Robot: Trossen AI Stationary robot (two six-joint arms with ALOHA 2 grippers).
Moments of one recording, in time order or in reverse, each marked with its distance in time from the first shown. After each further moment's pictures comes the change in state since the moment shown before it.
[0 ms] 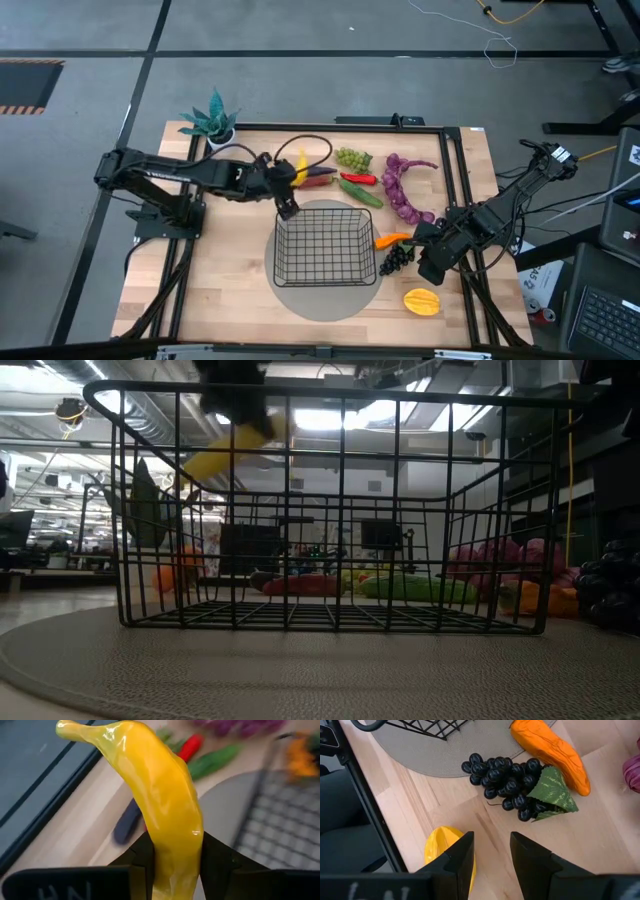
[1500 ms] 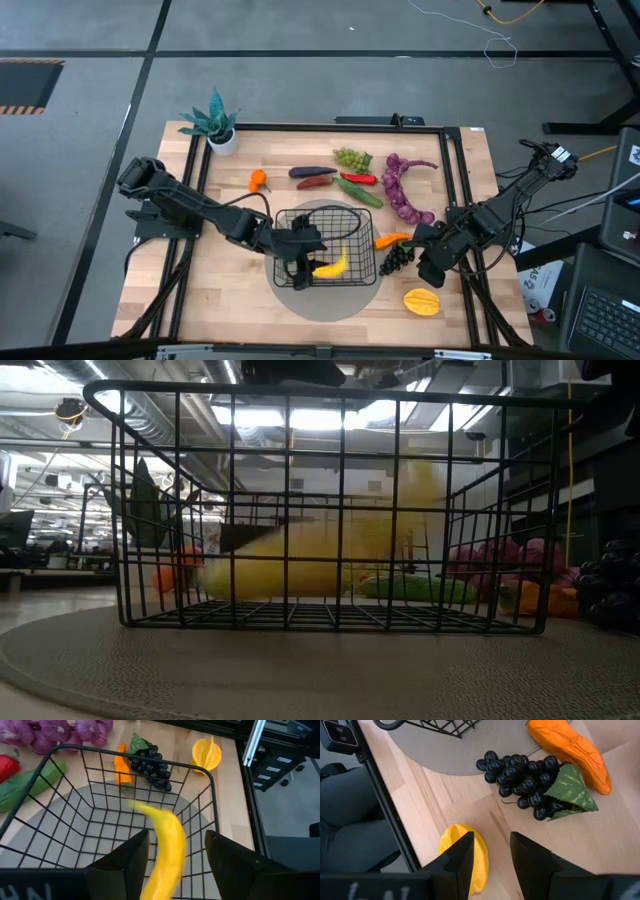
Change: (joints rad) left arm -0.310 0.245 0.030 0.432 0.209 -0.098; right arm 0.000 0.000 0.000 0.046 -0.036 0.003
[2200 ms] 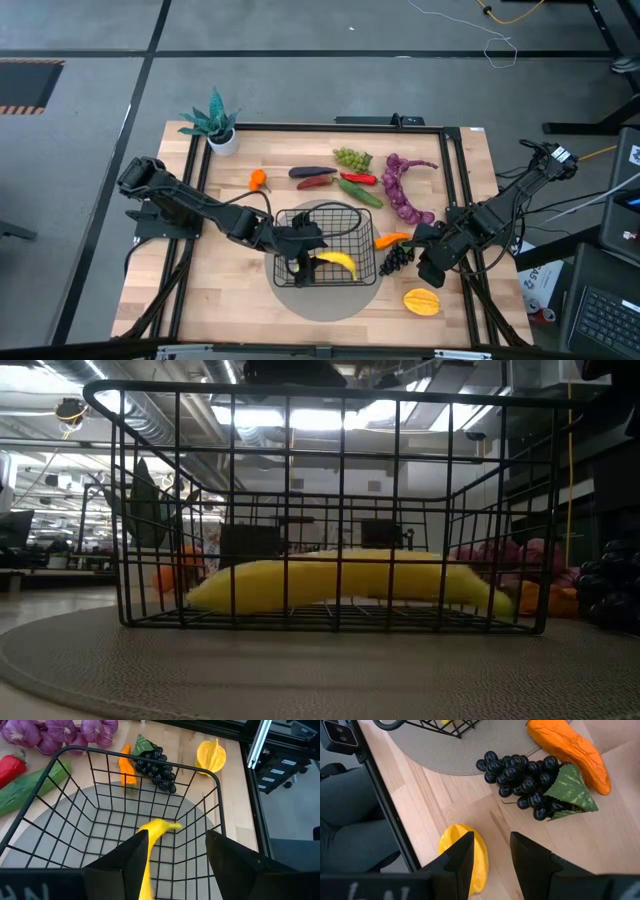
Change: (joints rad) left arm 0.015 -0.001 0.000 -0.002 -0.002 0.001; right arm 0.000 0.000 0.000 0.000 0.002 0.000
